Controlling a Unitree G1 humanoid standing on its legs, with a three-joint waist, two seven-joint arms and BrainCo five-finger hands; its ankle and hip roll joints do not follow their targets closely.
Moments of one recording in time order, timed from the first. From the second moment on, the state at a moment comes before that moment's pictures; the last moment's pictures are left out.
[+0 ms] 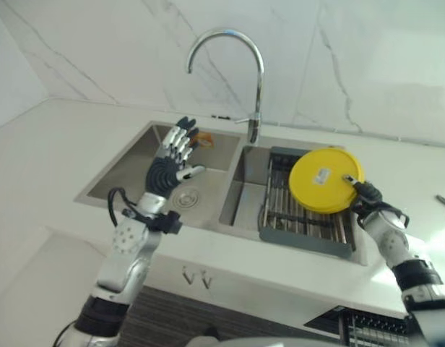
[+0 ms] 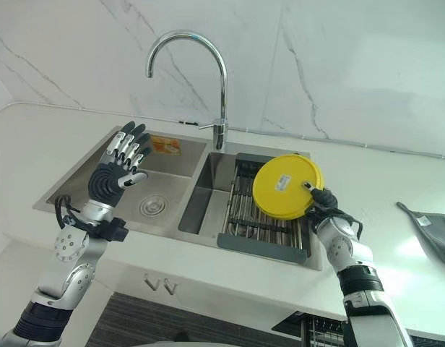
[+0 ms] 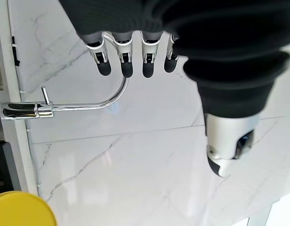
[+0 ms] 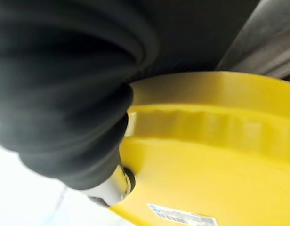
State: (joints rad) left arm -0.08 0.50 -0.12 -0.26 -0.55 -0.18 -0.06; right arm -0.35 -0.49 0.01 0.47 0.97 0.16 -0.15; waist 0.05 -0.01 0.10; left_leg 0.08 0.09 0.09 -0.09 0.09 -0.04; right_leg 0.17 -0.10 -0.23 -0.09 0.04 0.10
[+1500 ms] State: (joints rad) left arm 0.00 0.52 -0.09 -0.32 -0.37 -0.28 -0.04; right arm 0.07 -0.32 -0.18 -0.28 1.16 0.05 -0.02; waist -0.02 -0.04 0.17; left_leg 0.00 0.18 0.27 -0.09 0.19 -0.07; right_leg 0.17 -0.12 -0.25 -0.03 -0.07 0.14
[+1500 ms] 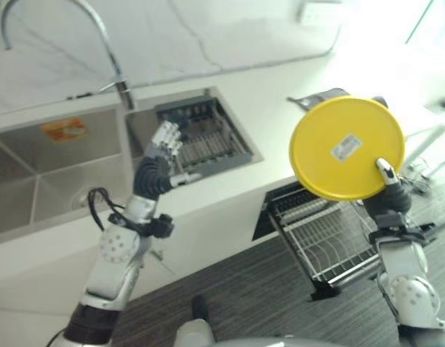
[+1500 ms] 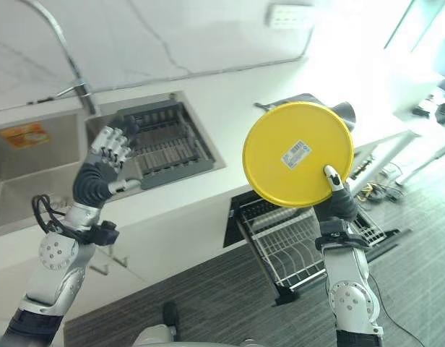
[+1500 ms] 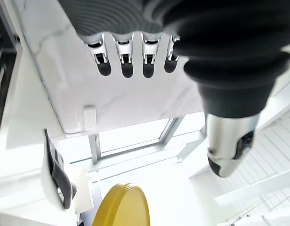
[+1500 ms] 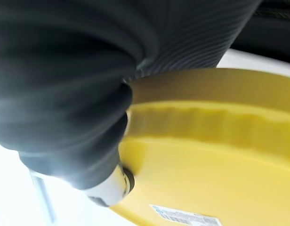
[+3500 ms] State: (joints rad) left arm 0.28 0.46 -0.07 -0.21 -0.24 -0.29 0.02; right arm 0.14 -0.55 -0.10 -0.35 0.58 -0.15 -0.12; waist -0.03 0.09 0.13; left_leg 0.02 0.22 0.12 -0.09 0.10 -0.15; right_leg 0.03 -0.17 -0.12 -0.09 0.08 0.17
